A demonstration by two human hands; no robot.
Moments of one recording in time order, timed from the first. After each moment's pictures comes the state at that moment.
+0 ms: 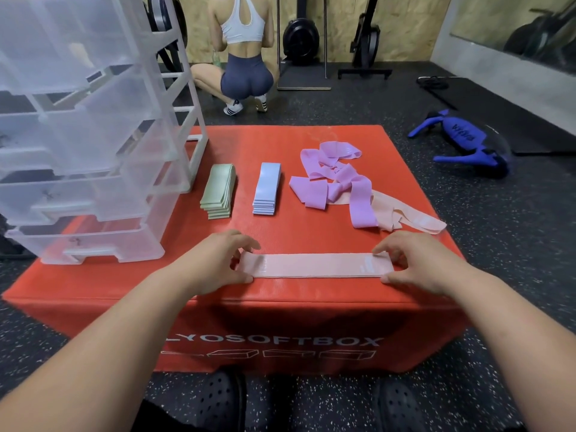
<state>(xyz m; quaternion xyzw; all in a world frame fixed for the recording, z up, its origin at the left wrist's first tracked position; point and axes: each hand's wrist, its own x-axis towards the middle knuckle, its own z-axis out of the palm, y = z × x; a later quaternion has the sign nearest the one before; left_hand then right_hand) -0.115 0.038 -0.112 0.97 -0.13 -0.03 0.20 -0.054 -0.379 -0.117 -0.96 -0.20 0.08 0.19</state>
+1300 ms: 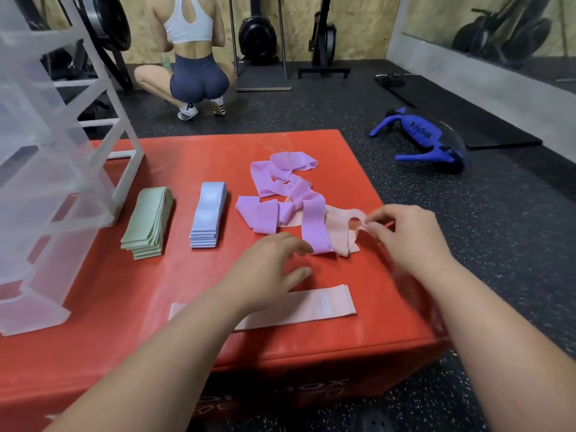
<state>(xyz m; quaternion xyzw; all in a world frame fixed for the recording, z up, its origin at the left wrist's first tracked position) -0.018 -0.129 -0.127 0.93 -0.24 0.05 0.29 0.016 -0.411 -0.091 -0.96 -0.03 -0.14 0.25</state>
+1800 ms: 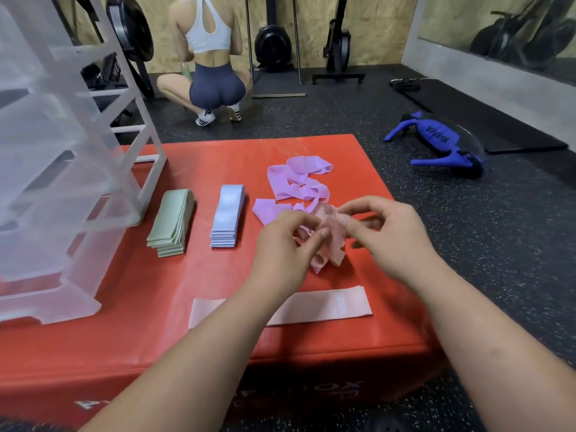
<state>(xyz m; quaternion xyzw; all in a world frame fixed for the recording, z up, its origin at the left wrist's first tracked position) -0.029 -0.151 -0.097 0.84 -0.09 0.17 0.51 -0.019 -0.340 -0.055 -0.82 -0.11 -0.08 0.56</state>
